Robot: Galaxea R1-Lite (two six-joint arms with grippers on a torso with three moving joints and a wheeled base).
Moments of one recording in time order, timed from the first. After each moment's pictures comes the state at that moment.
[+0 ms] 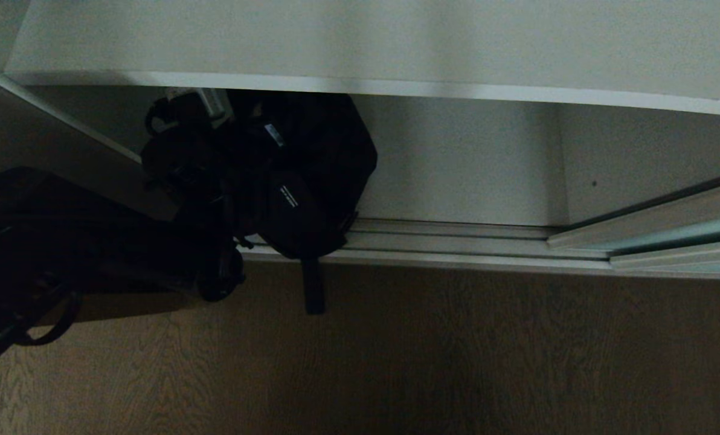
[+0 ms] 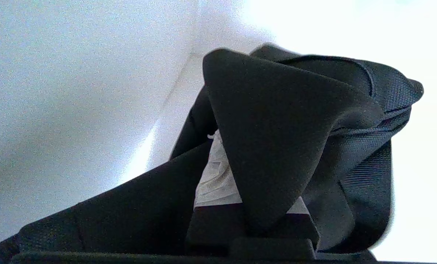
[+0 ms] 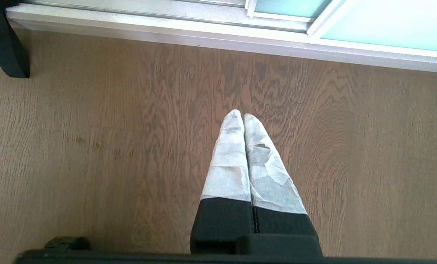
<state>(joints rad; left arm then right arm) -0.37 2.08 -1.25 -1.52 0.42 -0.01 0.01 0.00 0.00 0.00 0.00 0.01</state>
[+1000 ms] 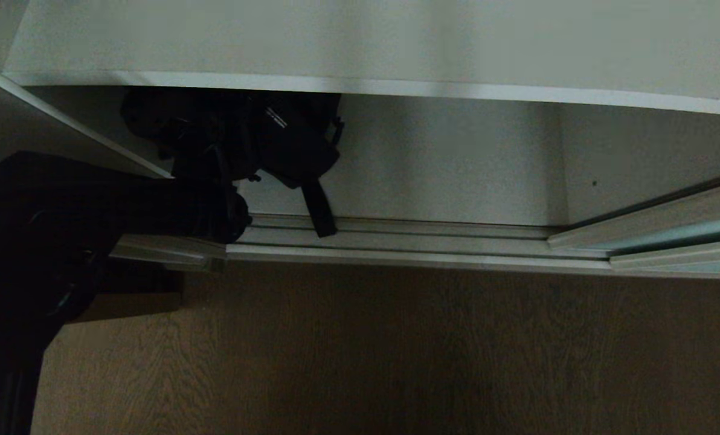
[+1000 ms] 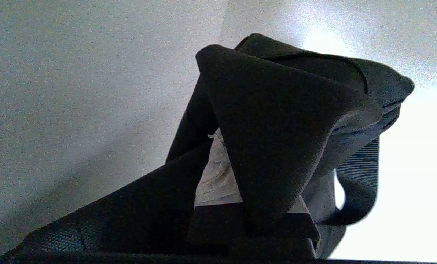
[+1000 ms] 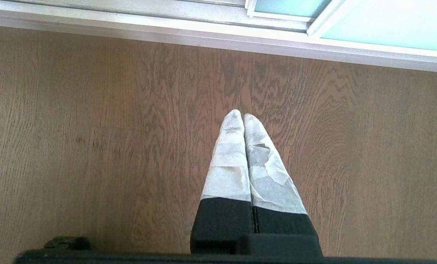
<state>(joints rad) -0.32 2.19 -1.65 -1.53 0.42 0.02 0.01 0.00 0.00 0.00 0.00 0.01</state>
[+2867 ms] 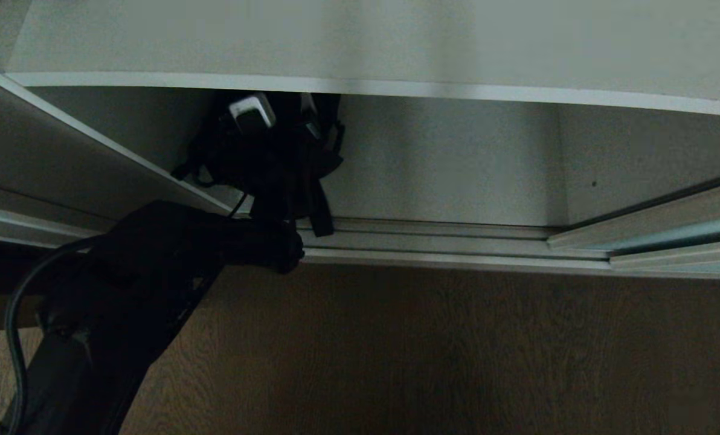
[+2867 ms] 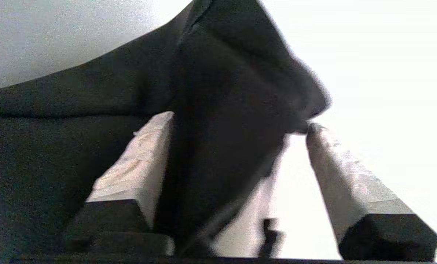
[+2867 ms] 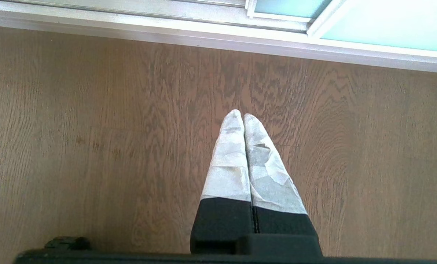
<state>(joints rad) -0.42 2.44 -1.80 -1.52 0.46 0.06 0.01 0.00 0.00 0.00 0.00 0.01</state>
